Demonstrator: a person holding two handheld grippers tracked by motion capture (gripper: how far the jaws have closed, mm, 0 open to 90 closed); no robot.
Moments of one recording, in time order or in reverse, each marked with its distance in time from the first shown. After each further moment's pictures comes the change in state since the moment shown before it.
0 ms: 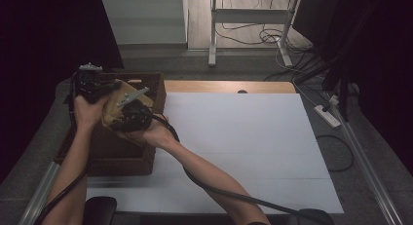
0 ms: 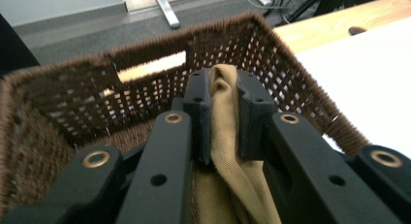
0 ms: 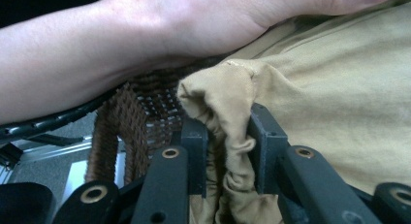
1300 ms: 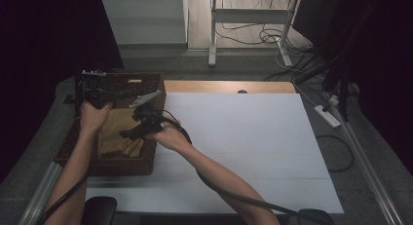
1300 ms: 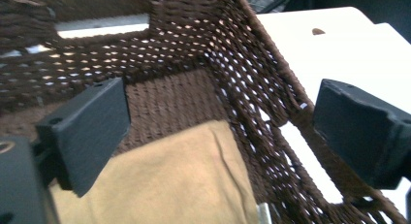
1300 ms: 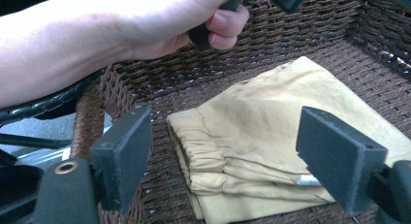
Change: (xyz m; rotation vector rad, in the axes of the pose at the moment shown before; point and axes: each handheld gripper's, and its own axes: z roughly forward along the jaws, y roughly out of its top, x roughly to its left) left arm -0.001 -0.015 0.015 0.030 -0.156 -0.146; right arm -0.006 -0.021 -0.023 0.019 -0.056 0.077
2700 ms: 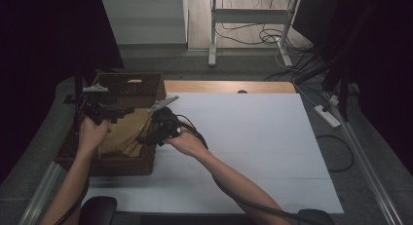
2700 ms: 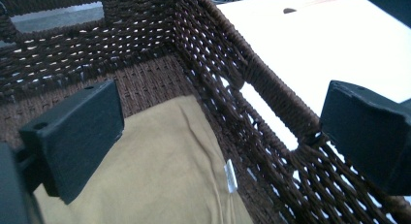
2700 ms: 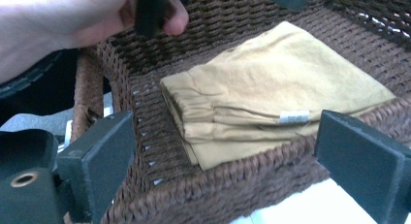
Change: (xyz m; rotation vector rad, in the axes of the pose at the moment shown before) left arm -0.037 -0.039 -0.020 -0.033 -0.009 0.144; right arm -0.006 -0.032 -0.035 0.028 -0.027 0.048
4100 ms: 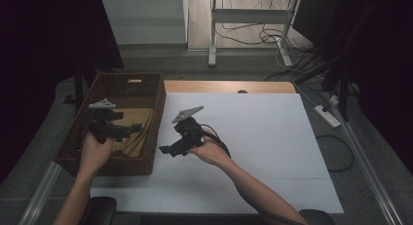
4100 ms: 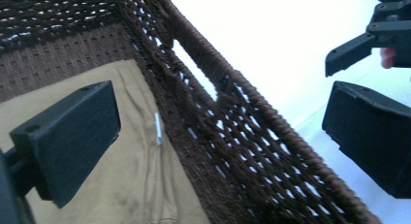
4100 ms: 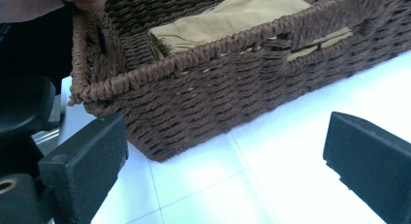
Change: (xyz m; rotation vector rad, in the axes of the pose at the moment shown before) left arm -0.058 -0.023 -0.017 0.059 -0.064 0.024; right arm -0.004 -0.049 -0.052 0.029 -0.057 0.023
